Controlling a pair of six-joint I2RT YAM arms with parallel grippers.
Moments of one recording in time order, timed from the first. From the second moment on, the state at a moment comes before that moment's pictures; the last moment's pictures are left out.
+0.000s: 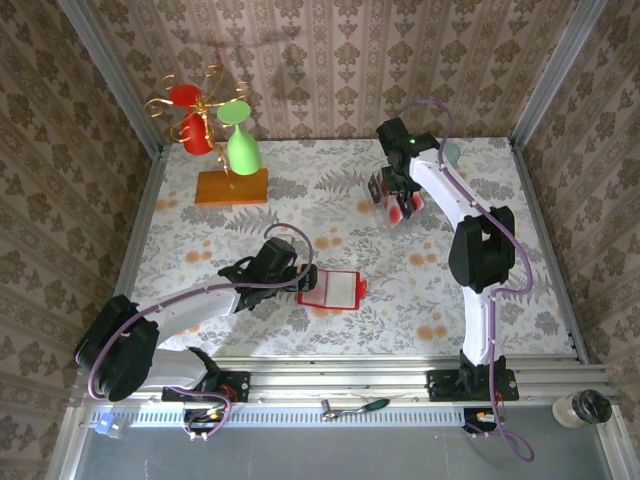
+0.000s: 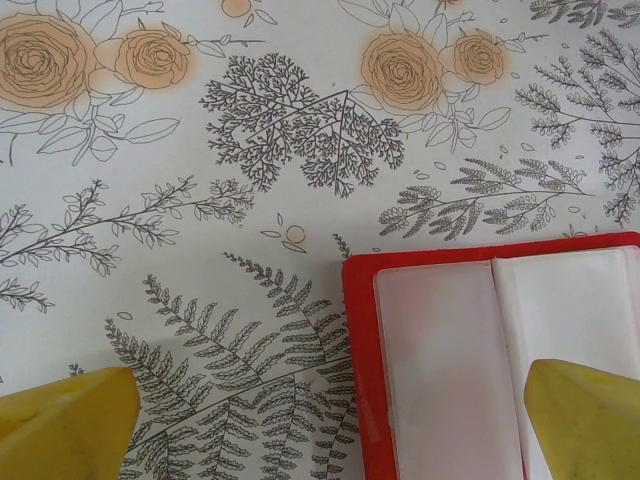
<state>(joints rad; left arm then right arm) -0.78 1.30 0.63 -0.22 -0.14 -0.56 0.30 2.10 1.97 -1.09 0.33 0.21</state>
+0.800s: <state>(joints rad) -0.78 1.30 0.63 -0.22 -0.15 -0.56 0.28 2.17 1.96 -1.10 0.30 0.21</state>
